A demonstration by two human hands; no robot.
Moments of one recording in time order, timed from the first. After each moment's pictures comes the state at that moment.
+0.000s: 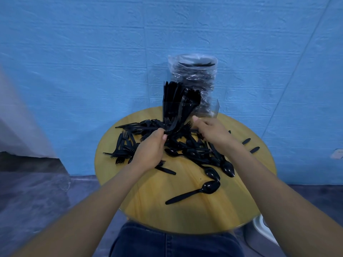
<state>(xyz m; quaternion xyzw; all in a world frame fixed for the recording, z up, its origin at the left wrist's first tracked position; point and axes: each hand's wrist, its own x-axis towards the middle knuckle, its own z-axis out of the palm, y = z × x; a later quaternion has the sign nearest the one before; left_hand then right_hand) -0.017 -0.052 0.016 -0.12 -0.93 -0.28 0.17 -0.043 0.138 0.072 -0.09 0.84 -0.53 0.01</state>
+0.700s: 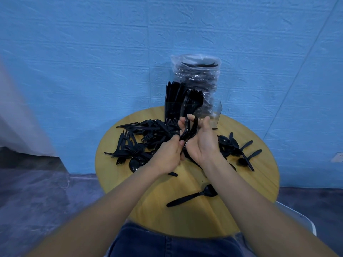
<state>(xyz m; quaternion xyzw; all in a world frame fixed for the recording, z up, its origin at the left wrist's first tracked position) -0.010 -0.017 0.026 -0.14 -0.90 -0.41 0.03 -0.038 0.088 0.052 0.02 0.35 -0.93 0.06</state>
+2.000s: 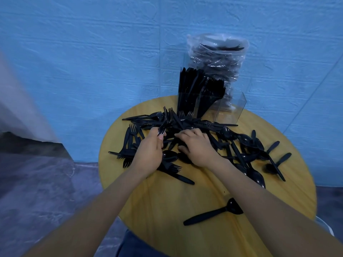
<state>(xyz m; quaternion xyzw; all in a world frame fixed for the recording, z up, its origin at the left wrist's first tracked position) -0.032 -0.086 0.002 -0.02 -0.90 -0.43 0.13 -0.098 0.070 -0.013 -0.28 0.95 -0.10 -0.04</state>
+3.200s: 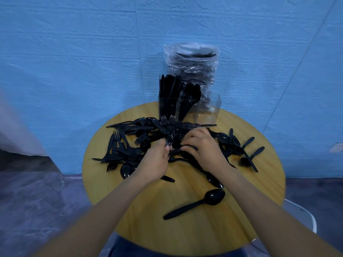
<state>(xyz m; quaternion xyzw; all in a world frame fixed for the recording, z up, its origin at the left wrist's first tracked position) -0.024 -0.033 0.008 -0.08 -0.91 -0.42 0.04 -0.065 0.135 0.001 -0.30 0.89 -0.26 -0.22</state>
